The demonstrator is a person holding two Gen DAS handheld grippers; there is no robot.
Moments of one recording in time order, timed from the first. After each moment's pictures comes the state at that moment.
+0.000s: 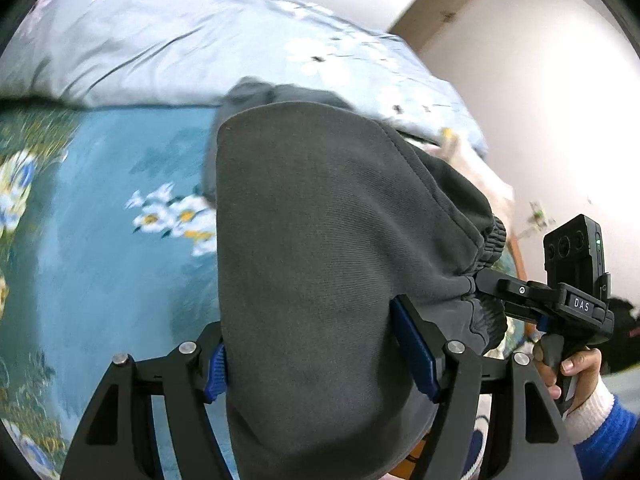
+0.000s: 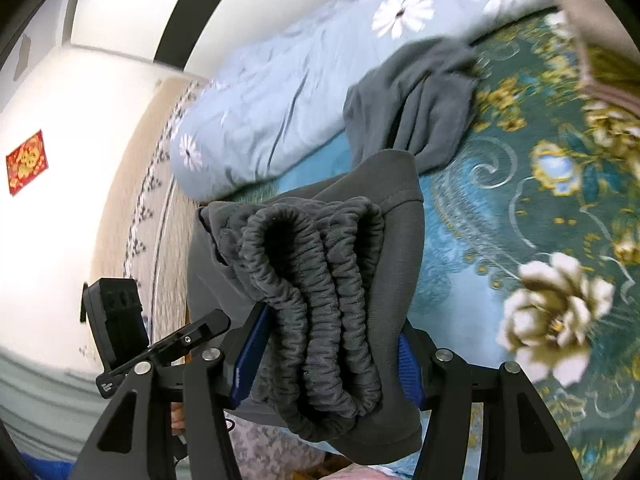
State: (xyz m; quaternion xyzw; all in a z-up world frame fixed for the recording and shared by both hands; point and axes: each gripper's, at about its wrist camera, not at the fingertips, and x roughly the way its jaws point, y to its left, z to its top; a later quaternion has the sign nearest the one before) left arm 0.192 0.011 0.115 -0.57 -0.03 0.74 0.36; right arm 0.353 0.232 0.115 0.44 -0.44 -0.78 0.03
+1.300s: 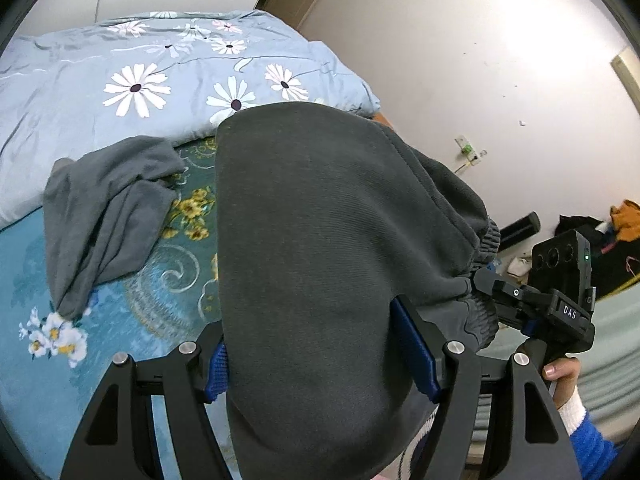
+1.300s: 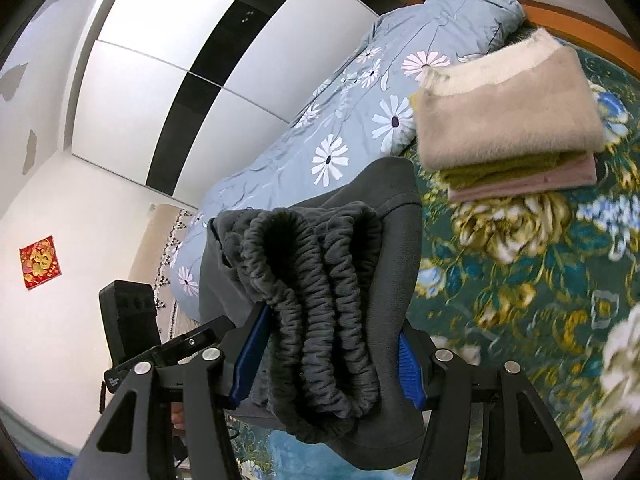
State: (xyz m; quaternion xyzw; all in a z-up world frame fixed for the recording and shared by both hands) left arm 0.209 0.278 0.177 -0.55 0.05 0.67 0.49; right arm 0.493 0.424 0.188 0.29 -0.50 -0.81 -0.09
